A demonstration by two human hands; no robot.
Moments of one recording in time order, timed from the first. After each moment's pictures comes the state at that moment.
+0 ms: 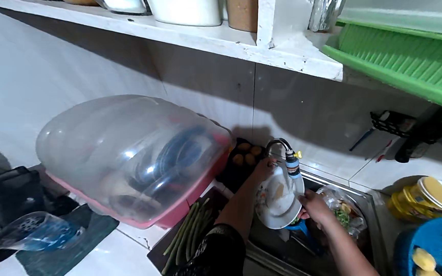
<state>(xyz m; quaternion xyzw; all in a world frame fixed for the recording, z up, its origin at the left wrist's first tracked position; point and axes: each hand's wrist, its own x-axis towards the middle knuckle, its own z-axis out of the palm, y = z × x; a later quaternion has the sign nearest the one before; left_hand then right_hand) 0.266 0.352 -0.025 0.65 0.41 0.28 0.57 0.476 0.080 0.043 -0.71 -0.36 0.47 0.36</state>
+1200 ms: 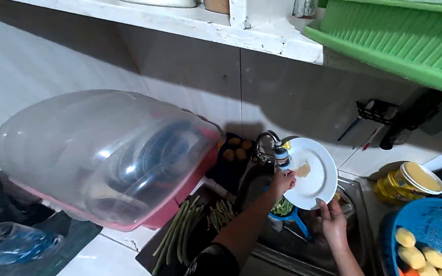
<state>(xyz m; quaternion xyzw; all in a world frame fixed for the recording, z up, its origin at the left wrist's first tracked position) 0.362 0.216 -0.027 0.54 0.37 0.27 0.71 0.539 -0.024 -0.049 -0.67 -0.42 0.15 0.59</state>
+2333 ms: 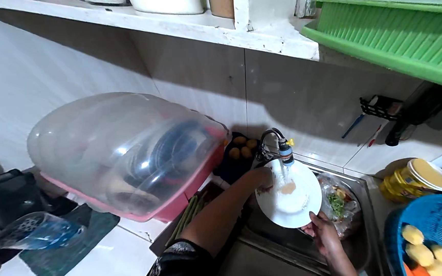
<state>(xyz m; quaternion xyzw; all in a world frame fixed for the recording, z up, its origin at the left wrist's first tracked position) 0.241 0.222 0.129 0.77 0.49 -0.16 0.37 0.492 -0.045 -0.115 -0.55 -0.17 0.50 0.65</state>
